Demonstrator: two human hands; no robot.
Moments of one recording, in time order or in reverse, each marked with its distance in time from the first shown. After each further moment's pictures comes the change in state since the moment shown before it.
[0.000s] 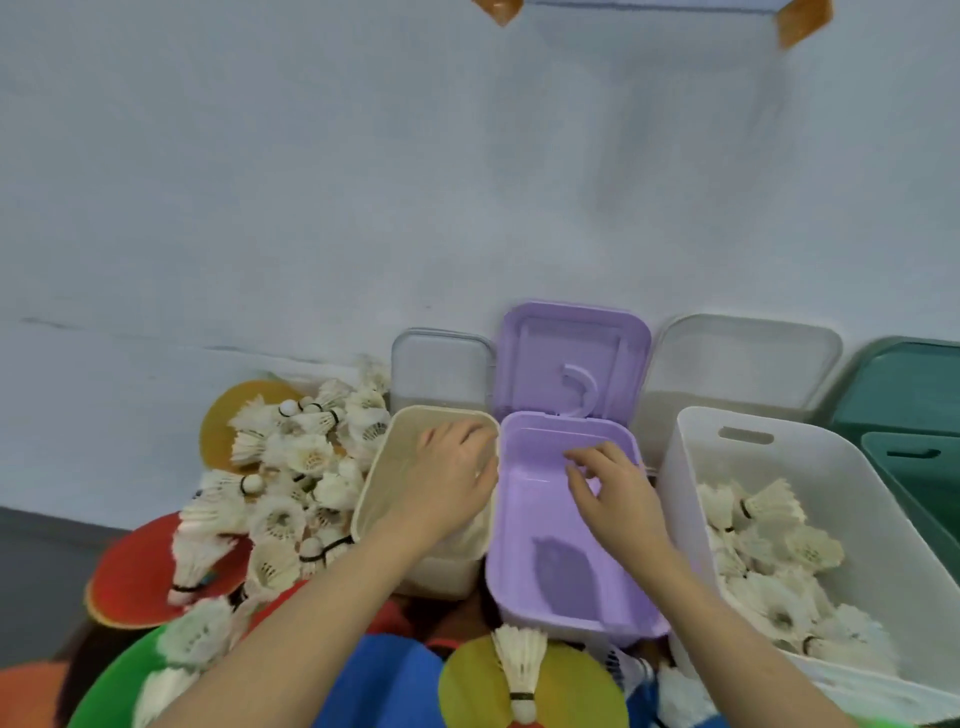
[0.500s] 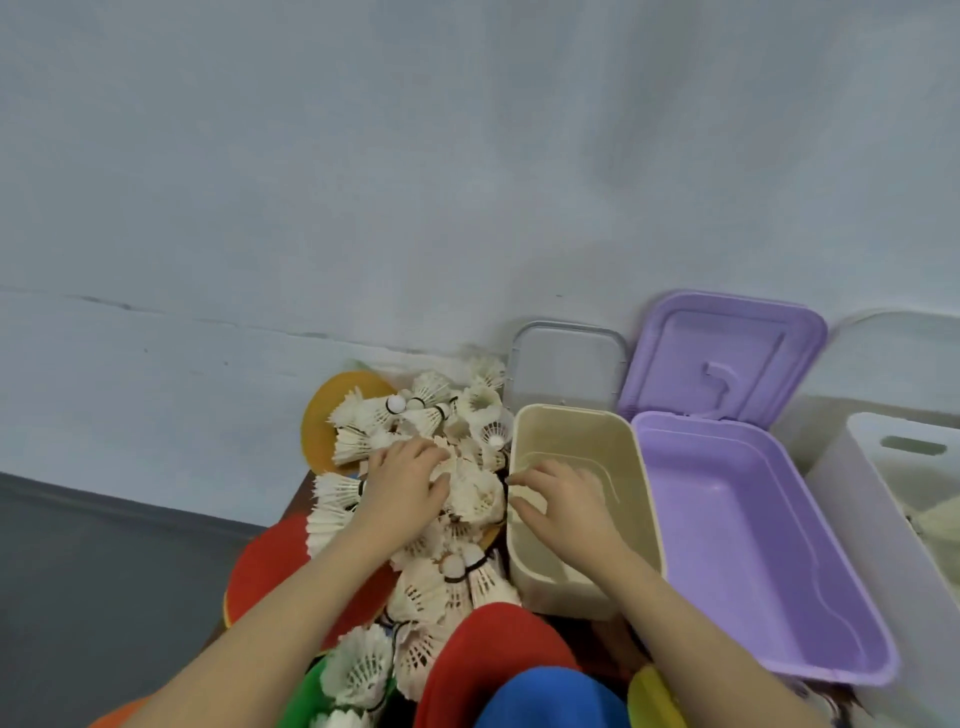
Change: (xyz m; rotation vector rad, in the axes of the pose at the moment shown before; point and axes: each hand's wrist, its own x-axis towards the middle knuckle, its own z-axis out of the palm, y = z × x) left_hand -0.051 -0.229 -0.029 0.012 -0.128 -0.213; right_hand 0.037 -0.142 0.177 -0.029 -0.292 -0.125
